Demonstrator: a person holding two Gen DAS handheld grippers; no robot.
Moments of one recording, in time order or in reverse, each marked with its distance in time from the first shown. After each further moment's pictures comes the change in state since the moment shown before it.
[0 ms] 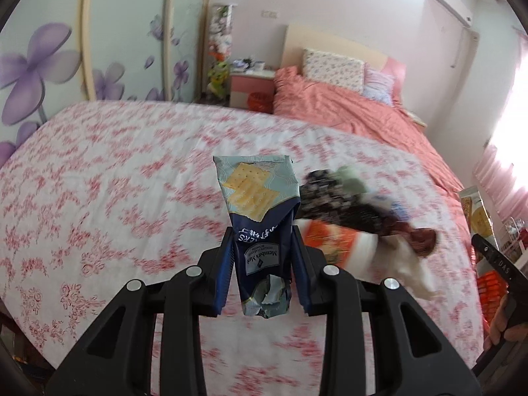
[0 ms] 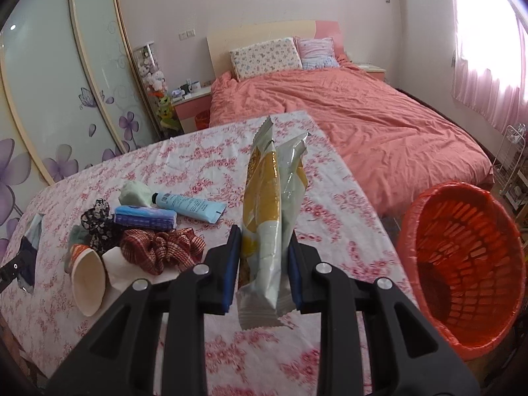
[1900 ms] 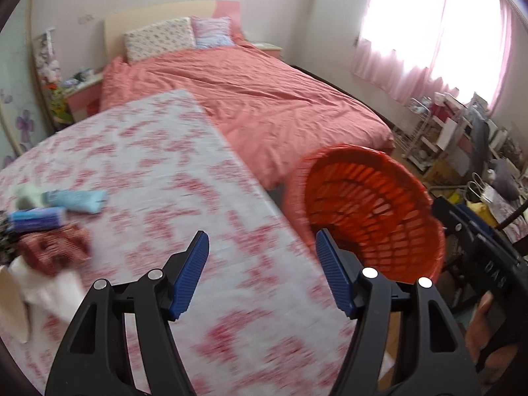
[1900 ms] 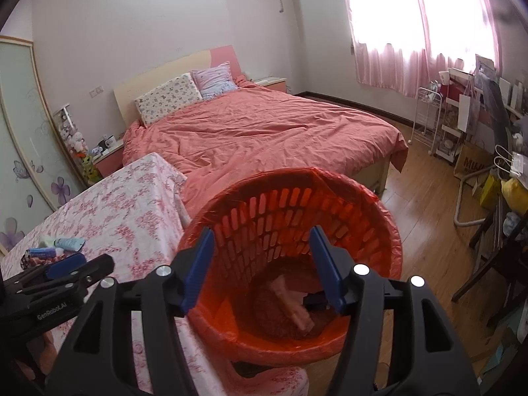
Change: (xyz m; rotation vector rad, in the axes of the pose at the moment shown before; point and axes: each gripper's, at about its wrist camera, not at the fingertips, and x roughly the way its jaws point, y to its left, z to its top) left arm 0.021 -0.307 -0.066 0.459 0.162 -0.414; right arm -0.084 -0.215 -0.047 0.258 -0.125 -0.269
